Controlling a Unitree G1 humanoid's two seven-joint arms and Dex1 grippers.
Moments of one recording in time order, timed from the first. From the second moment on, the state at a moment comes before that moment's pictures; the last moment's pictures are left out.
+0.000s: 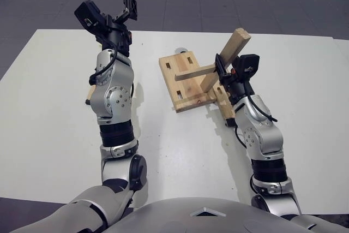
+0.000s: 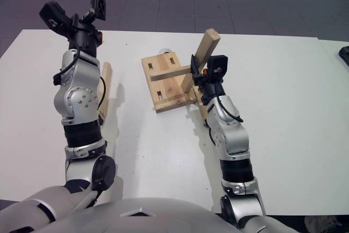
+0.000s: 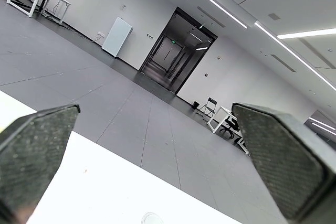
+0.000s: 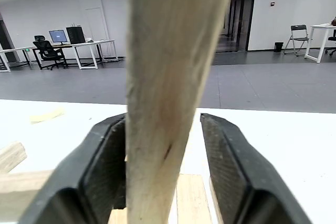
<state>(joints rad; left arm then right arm) -0.59 -0.07 0.25 -0.13 -0.47 0.37 0.24 -0.20 -0.13 0.06 -0.22 0.27 0.33 0.01</state>
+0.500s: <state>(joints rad) -0.59 -0.06 0.25 -0.09 -0.43 0.33 0.22 -0.29 -0.18 -0.10 -0.49 0.41 0.35 0.11</state>
